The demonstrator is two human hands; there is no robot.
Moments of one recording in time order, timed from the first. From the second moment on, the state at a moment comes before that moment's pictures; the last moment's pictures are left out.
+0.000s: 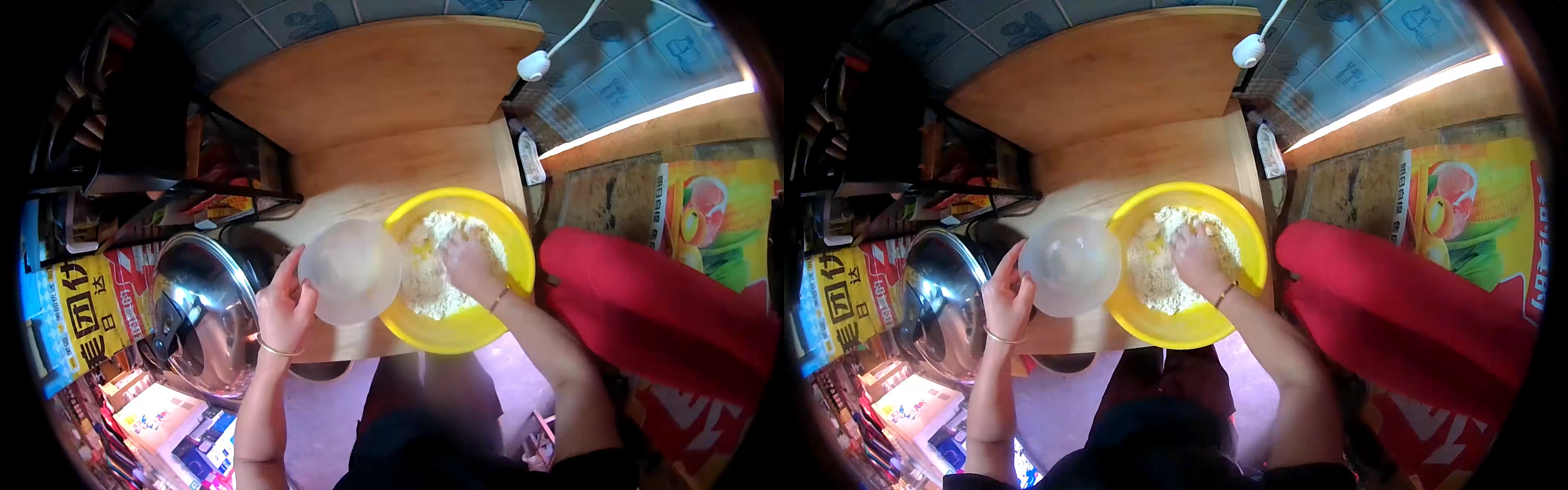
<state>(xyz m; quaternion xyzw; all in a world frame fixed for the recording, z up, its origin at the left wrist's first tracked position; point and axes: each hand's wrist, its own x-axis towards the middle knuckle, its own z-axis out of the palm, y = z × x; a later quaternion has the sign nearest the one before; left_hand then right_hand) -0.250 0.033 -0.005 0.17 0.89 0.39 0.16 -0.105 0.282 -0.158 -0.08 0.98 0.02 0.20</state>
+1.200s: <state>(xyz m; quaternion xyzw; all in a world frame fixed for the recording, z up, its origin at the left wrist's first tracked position) -0.317 0.087 -0.200 -0.08 0.73 0.67 0.00 -0.065 0.282 -0.166 -0.11 0.98 -0.12 0.14</state>
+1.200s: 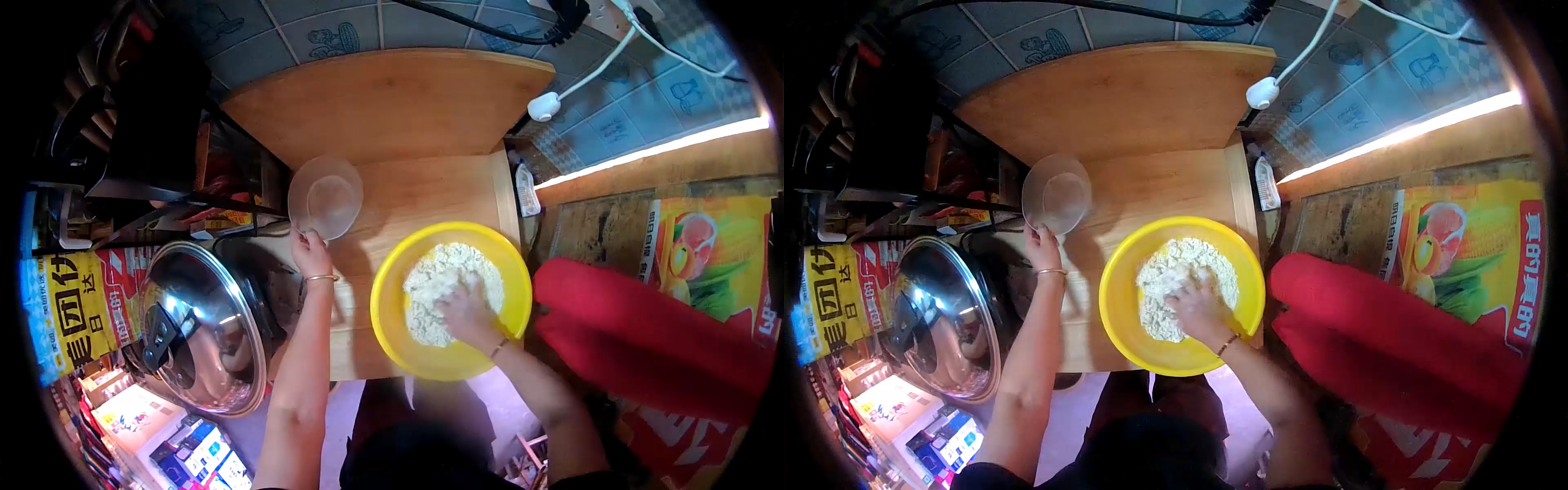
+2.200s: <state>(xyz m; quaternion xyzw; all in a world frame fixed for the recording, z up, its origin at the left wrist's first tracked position) -0.248 0.096 -0.162 0.29 0.85 0.39 0.19 -0.111 0.266 -0.173 0.12 0.98 -0.13 0.11</state>
